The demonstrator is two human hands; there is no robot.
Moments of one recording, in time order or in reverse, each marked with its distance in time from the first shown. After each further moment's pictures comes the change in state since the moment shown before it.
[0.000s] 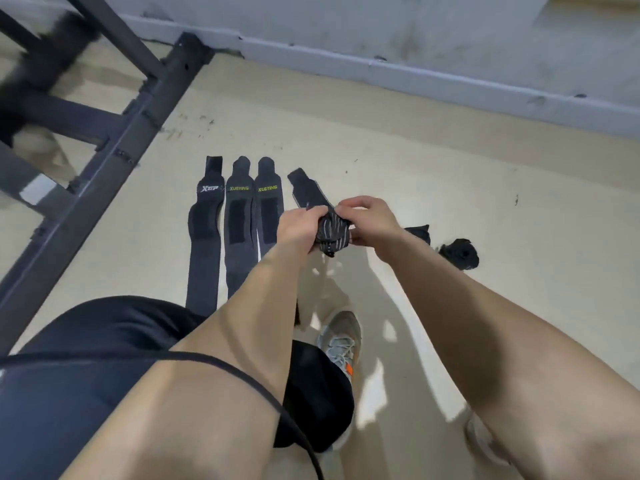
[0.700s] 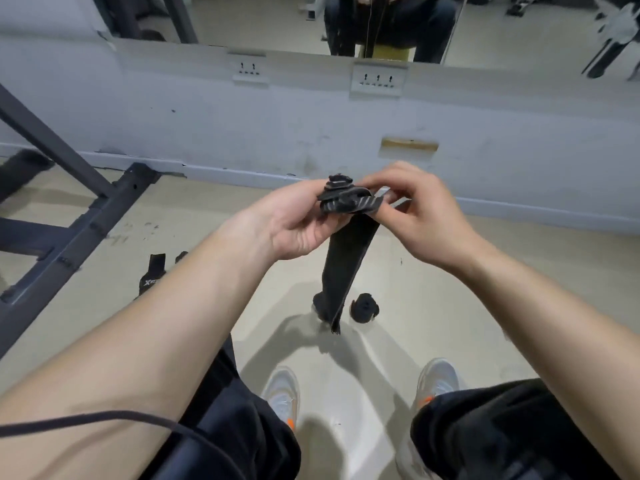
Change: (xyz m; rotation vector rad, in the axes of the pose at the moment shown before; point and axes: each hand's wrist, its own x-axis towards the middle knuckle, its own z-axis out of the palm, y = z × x) left_hand -0.253 0.173 0.047 -0.226 -0.785 -0.005; right_hand -0.271 -0.150 -0.161 -0.582 0.291 -0.940
